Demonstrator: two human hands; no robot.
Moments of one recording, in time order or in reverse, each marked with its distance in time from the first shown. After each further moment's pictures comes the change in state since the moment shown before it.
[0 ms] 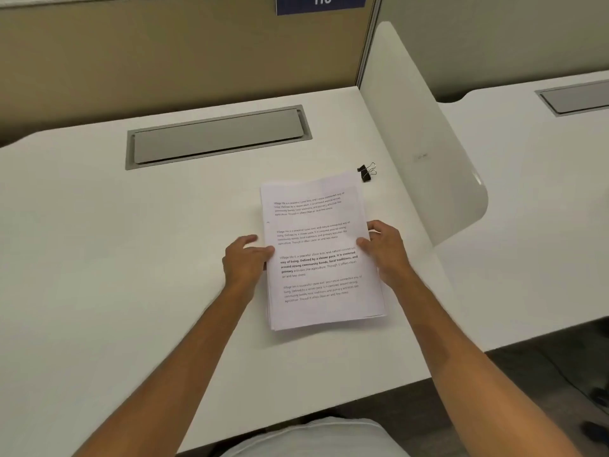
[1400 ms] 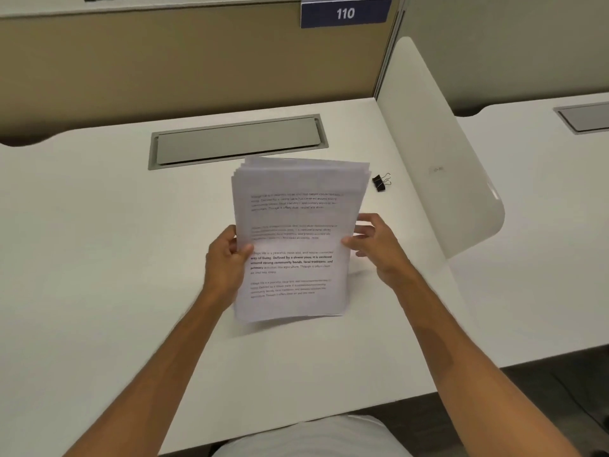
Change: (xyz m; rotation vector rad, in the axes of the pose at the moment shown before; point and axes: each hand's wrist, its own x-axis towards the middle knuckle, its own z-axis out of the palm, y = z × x) left_hand -0.016 0.017 -0.052 0.033 -0.053 0.267; right_hand -0.009 -0.035 0.017 0.035 -0.199 -0.065
